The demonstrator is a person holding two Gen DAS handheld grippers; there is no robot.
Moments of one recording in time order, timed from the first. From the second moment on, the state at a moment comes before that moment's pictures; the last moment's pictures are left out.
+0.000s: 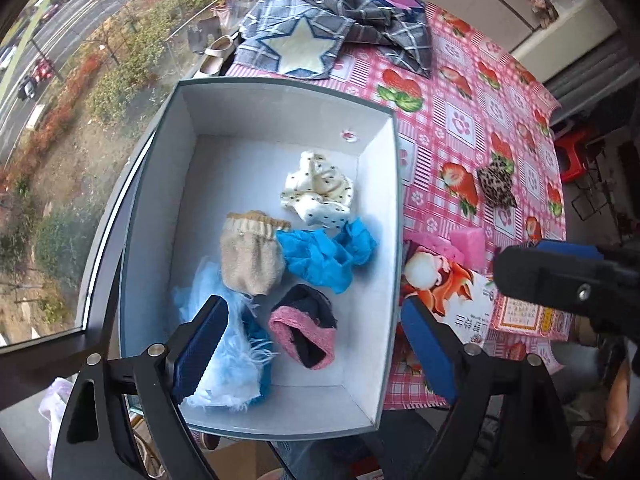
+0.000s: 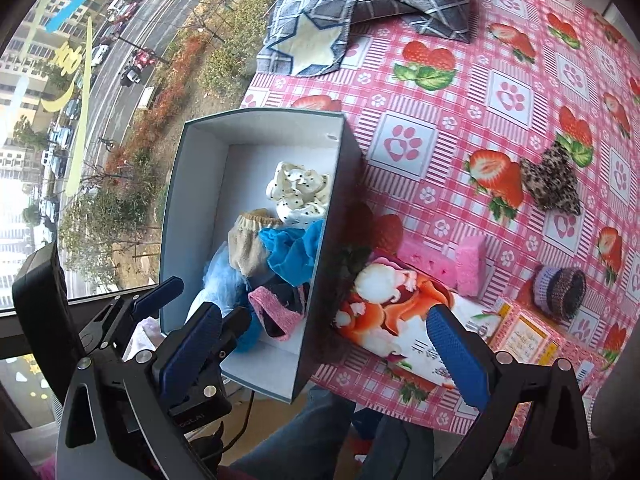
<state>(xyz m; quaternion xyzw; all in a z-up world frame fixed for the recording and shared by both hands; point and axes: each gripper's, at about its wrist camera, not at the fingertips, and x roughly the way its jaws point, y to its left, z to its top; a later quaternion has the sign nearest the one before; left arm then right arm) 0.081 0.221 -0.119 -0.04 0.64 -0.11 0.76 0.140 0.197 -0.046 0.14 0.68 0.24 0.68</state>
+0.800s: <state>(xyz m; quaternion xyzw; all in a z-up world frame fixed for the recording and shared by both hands) 0.131 0.024 -0.174 0.07 0.72 -0.19 0.67 0.094 -0.046 -0.086 0.30 0.66 0.09 0.68</state>
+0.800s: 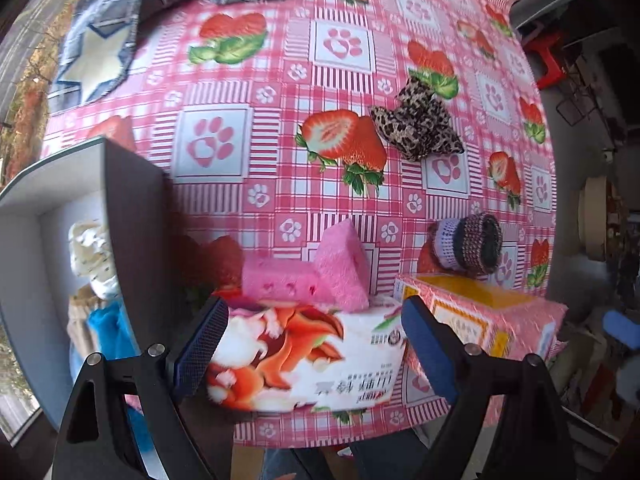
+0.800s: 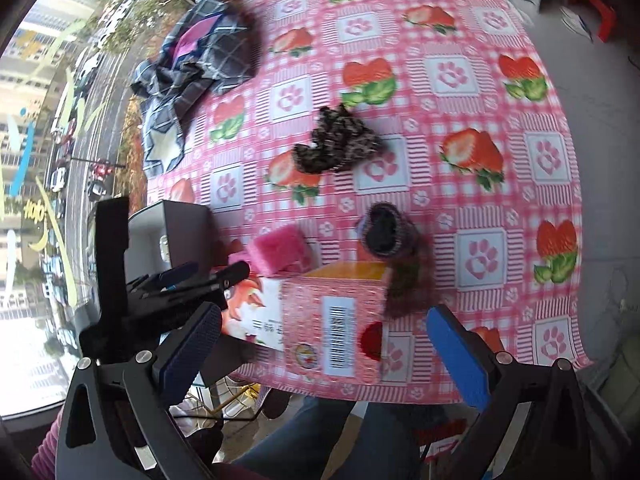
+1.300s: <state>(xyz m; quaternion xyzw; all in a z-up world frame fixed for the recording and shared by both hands) 0.146 -0.019 -0.231 0.09 0.77 -0.18 0.60 0.095 -0.093 -0.148 0.34 0.68 0.07 0.64</state>
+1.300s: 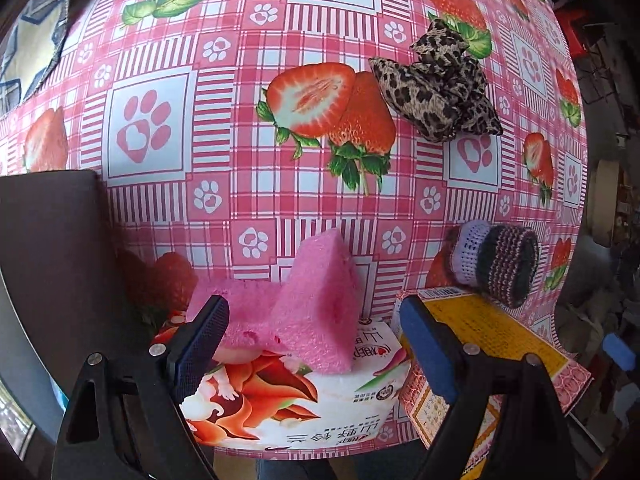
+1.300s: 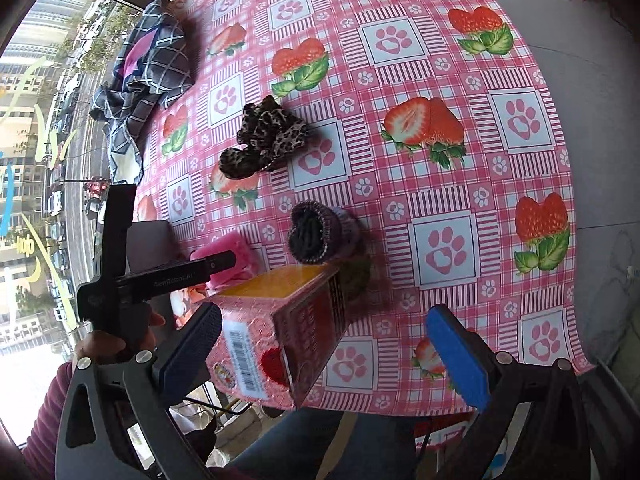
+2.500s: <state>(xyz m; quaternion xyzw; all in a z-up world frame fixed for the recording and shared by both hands) 0.200 -0.050 -0.184 0.11 0.69 -0.17 0.69 0.111 -0.166 -0.254 0.29 0.73 -0.03 0.62</state>
